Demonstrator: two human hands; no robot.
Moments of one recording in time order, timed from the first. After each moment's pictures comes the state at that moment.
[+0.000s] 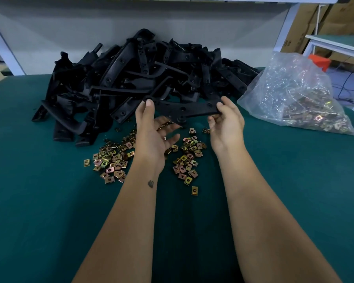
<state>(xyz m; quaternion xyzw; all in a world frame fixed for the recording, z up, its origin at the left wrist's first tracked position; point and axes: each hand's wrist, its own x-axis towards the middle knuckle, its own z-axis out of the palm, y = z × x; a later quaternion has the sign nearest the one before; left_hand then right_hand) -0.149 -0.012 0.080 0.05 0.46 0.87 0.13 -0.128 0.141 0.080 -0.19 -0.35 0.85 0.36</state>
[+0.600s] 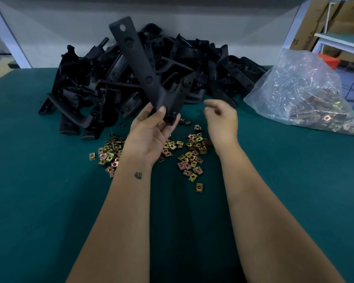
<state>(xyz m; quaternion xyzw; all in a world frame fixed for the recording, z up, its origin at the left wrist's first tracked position) -0.160 -0.031 0.081 0.05 0.31 0.93 0.20 -0.131 0.131 0.070 -0.21 -0.73 0.56 0.34</state>
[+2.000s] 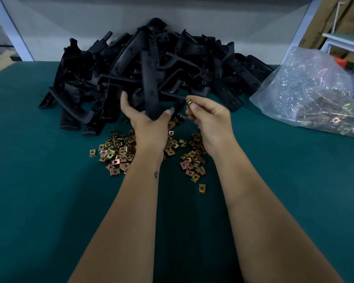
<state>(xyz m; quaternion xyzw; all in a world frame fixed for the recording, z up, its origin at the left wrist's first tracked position) -0.165 -0.016 0.068 0.02 0.58 0.82 -0.01 -0.134 0.103 0.077 -0.09 -0.62 0.74 0.25</state>
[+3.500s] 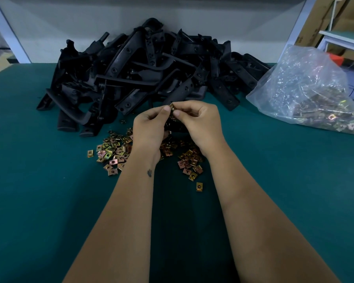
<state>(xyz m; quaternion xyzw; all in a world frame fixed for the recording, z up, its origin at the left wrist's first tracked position) -0.158 -0.019 0.079 0.02 0.63 0.78 0.06 -0.131 0.093 0.078 -0.05 -0.76 0.58 0.28</state>
